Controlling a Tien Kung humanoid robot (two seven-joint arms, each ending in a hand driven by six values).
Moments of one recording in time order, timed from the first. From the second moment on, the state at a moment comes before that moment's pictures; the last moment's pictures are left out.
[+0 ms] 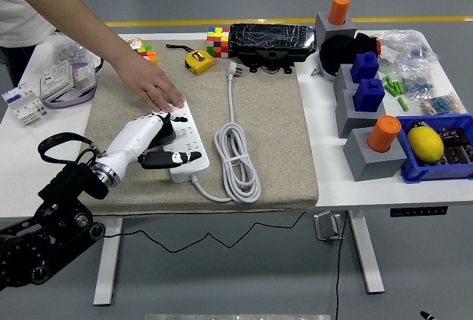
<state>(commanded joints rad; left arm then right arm) -0.42 0.36 -0.72 -1.22 1.76 0.33 0.05 0.03 -0.18 1.17 0.33 -1.02 -0.03 -0.05</state>
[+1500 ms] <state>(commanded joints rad) -0.32 0.41 -0.77 -1.27 1.85 0.35 0.07 0.03 -0.18 1.17 0.33 -1.03 -0.03 -0.05</state>
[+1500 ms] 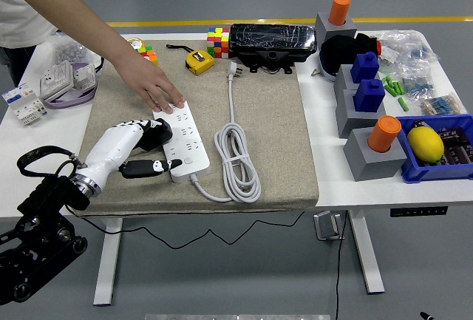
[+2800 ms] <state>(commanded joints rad) -0.31 0.43 -0.80 -1.59 1.79 0.22 0.18 0.03 -0.18 1.17 0.33 -1.03 -0.03 -0.05</state>
